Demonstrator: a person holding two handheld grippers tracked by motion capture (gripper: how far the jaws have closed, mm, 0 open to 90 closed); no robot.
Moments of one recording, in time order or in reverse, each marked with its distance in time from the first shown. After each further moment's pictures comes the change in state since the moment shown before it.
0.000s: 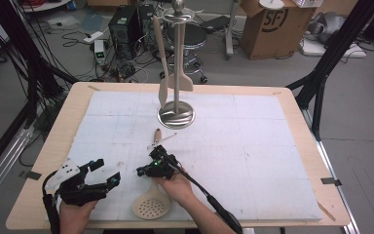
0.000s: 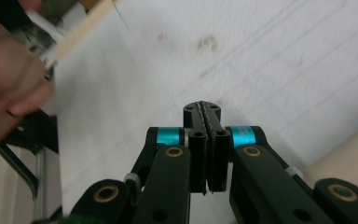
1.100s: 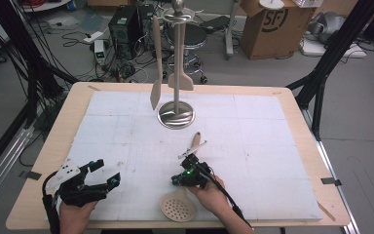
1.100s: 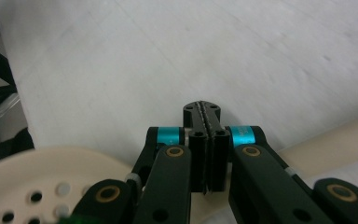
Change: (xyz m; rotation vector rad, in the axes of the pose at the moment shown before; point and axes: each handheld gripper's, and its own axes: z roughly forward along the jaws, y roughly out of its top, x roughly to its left) left arm 0.000 -0.002 0.000 0.019 0.009 0.008; right arm -0.018 -0.056 -0.080 0.100 -0.179 0.017
